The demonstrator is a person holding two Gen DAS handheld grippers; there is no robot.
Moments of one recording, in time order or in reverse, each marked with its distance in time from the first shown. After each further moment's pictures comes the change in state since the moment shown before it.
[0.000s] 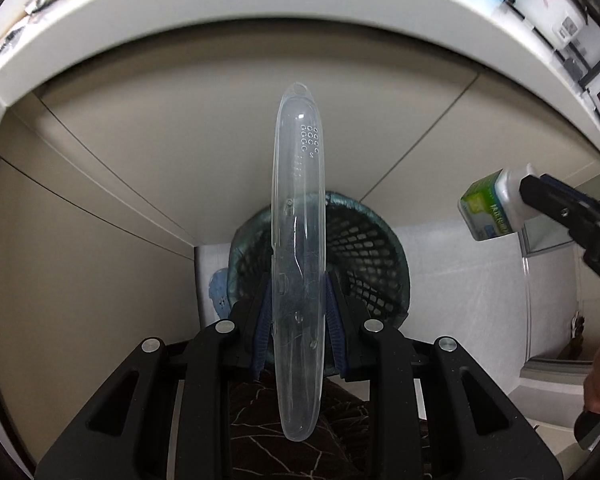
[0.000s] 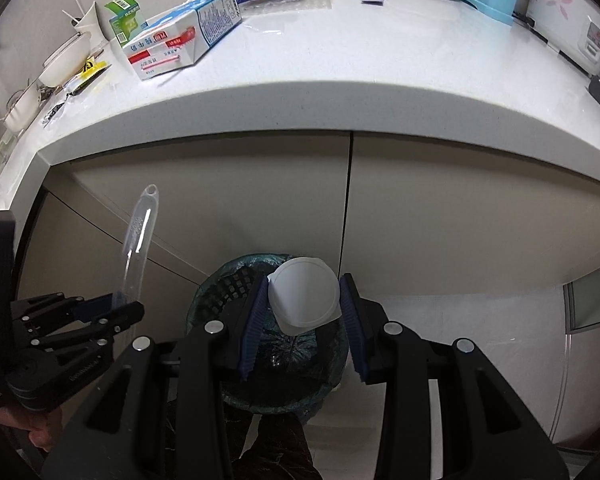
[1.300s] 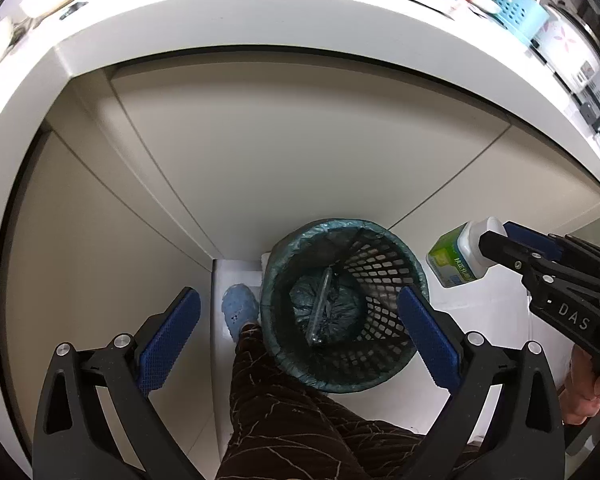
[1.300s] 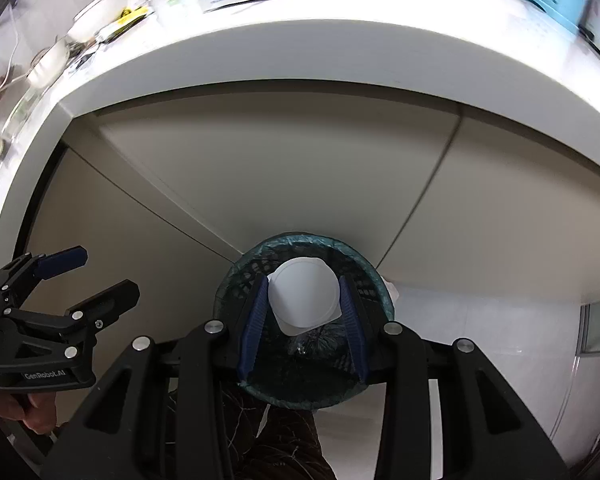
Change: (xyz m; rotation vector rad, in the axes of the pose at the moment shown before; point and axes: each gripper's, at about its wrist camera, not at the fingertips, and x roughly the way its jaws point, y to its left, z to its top) left arm -0.027 0.049 -0.012 -0.112 -0.114 0.028; right arm 0.042 0.049 -0.001 -0.123 0.075 0.094
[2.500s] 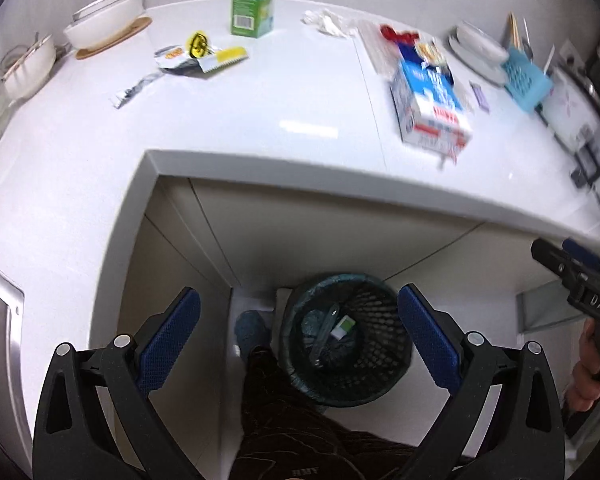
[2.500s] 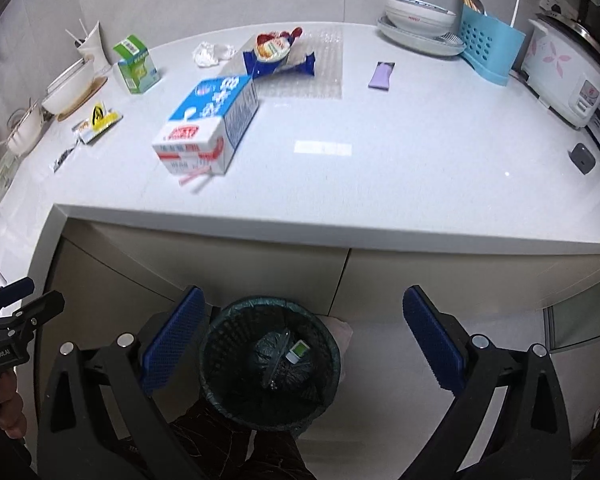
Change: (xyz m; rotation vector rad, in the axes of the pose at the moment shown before) left arm -0.104 0.031 0.060 -0.097 -0.099 0.011; right arm -0.112 -0.024 0.065 0.100 -0.145 -0.149
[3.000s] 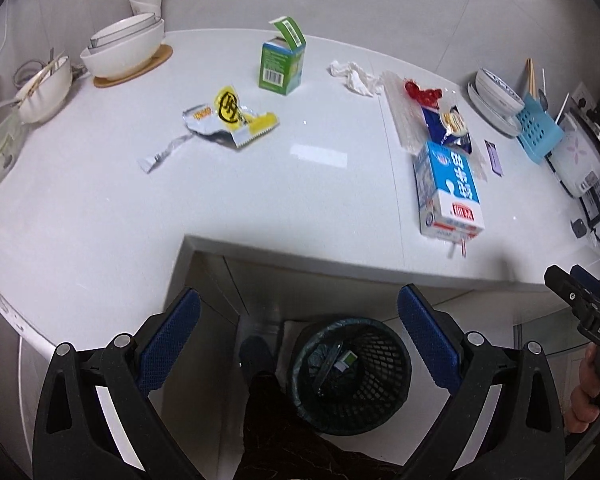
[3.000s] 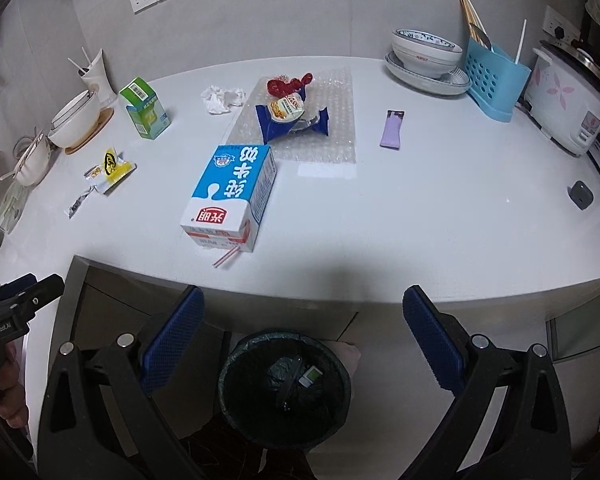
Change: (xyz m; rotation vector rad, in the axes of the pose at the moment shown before) left arm -0.026 0.023 0.067 -0.033 -0.067 0.030; right arm -0.025 0.020 0.057 0.012 -0.051 0.010
